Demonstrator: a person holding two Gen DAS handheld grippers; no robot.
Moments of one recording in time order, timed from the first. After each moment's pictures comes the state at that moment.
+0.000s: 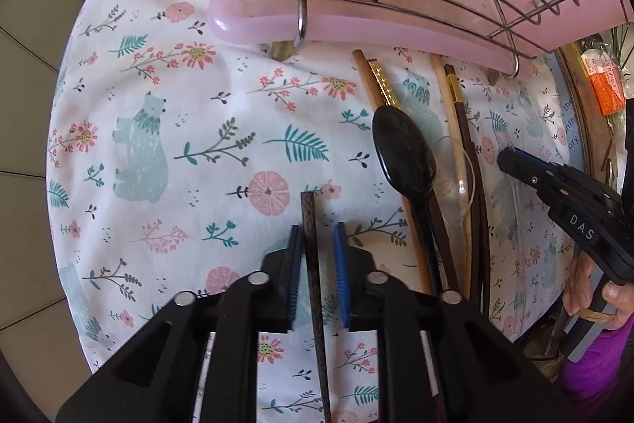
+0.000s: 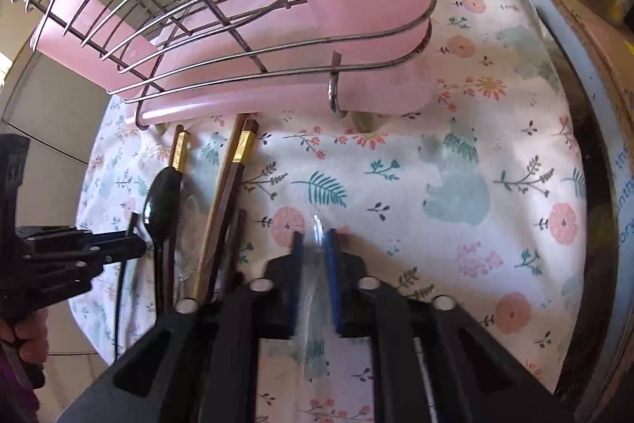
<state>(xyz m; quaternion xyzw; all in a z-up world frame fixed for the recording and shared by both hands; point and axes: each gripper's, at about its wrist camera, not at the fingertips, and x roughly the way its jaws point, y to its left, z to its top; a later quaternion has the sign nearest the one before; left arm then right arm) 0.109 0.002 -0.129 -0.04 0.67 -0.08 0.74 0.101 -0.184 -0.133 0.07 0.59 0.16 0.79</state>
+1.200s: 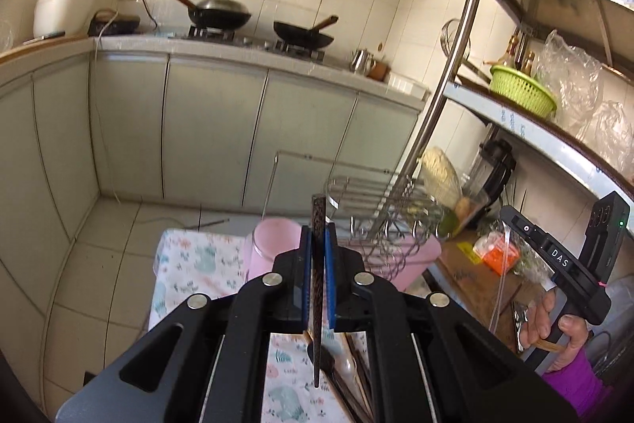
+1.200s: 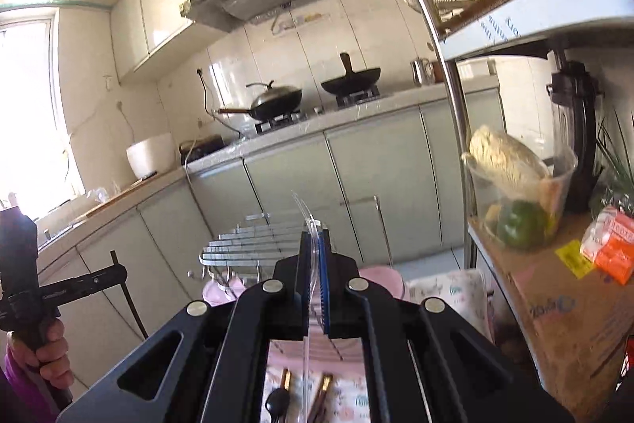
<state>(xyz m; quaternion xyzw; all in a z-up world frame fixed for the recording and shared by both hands) 0.029 0.055 0.107 -0.11 0.24 -0.11 0.96 0.029 -0.237 0.095 0.15 0.15 0.17 0.96</state>
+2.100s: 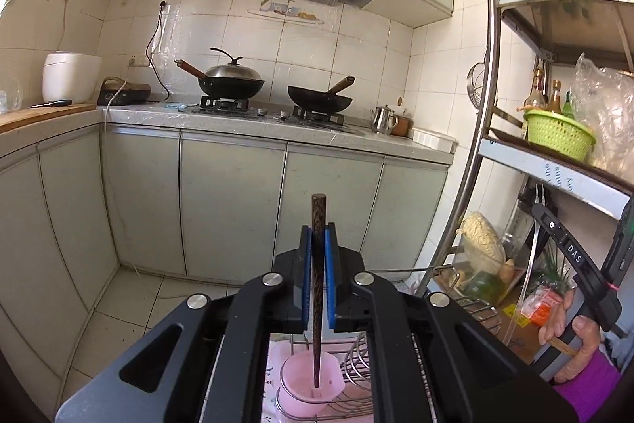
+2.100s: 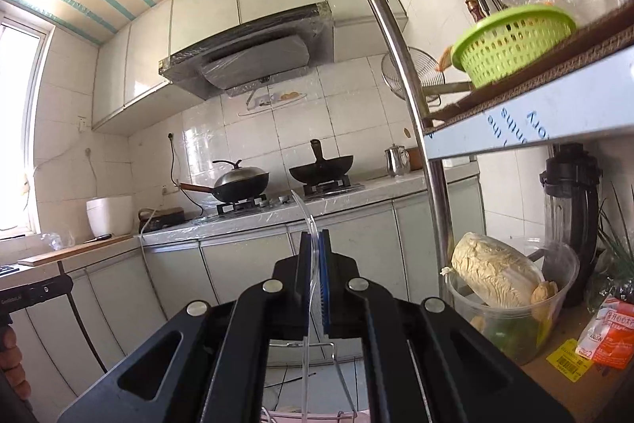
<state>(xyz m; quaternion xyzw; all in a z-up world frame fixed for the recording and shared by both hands) 0.112 0.051 0.135 -0.07 0.14 -0.06 0.99 0.126 -0.249 0.120 0.13 0.01 0.09 0.99</state>
